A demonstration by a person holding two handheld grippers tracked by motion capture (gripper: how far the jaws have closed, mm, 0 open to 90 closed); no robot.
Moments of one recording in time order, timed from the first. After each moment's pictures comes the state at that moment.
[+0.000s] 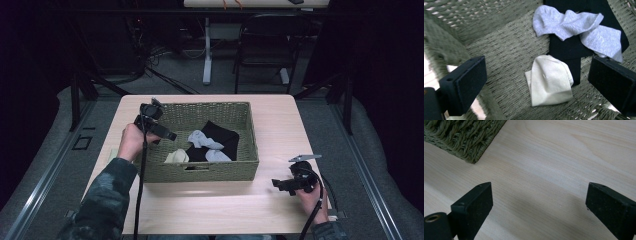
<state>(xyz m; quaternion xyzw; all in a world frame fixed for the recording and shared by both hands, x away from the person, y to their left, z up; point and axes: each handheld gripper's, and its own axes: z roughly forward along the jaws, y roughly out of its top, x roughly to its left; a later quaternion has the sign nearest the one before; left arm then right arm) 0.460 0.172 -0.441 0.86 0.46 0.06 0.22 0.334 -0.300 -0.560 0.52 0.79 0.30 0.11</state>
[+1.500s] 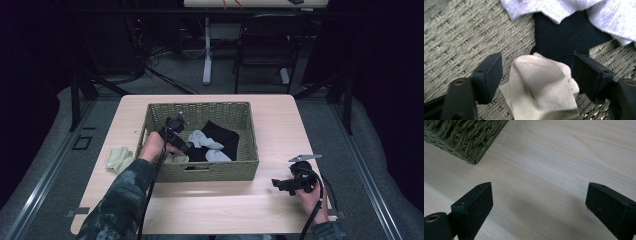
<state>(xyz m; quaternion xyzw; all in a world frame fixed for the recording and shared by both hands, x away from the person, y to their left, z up) 0.485 0.124 -0.517 0.90 0.41 -0.02 0.14 0.334 -0.300 -0.560 0.52 0.79 0.30 0.11</state>
